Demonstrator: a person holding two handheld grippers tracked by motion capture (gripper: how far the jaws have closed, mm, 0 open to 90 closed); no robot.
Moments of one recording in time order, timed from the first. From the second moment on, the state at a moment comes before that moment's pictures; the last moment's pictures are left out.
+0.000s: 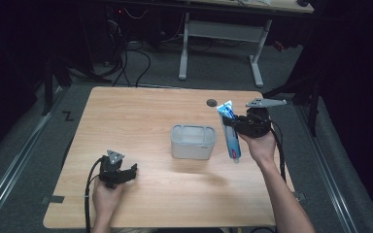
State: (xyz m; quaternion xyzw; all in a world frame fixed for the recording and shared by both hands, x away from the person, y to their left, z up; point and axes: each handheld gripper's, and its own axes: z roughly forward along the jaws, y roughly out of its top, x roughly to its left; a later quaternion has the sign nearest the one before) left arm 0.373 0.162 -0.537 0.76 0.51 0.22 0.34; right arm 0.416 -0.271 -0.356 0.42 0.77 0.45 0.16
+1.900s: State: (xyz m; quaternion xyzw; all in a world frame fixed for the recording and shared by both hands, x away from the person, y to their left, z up) left arm 0.373 0.162 -0.537 0.75 0.52 0.22 0.34; right arm 0.463 -0.194 -0.332 0.37 0.75 0.52 0.15
